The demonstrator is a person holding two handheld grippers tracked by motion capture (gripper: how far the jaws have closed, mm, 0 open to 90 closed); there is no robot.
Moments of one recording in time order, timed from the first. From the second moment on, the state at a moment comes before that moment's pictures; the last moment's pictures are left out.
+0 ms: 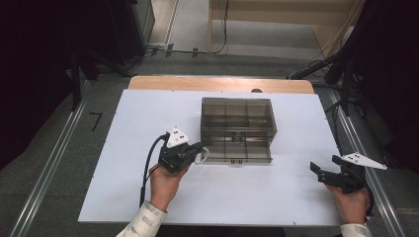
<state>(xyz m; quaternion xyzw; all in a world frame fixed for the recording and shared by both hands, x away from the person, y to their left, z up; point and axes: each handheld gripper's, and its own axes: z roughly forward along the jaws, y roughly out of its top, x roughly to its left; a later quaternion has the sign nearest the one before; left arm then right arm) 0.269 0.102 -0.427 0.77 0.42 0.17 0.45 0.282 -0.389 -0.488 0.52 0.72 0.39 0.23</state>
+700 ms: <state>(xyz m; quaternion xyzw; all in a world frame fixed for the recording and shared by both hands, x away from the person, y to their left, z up) 0.277 0.075 -0.429 0.77 0.41 0.16 0.46 0.282 -0.389 -0.488 0.52 0.73 0.39 0.23</state>
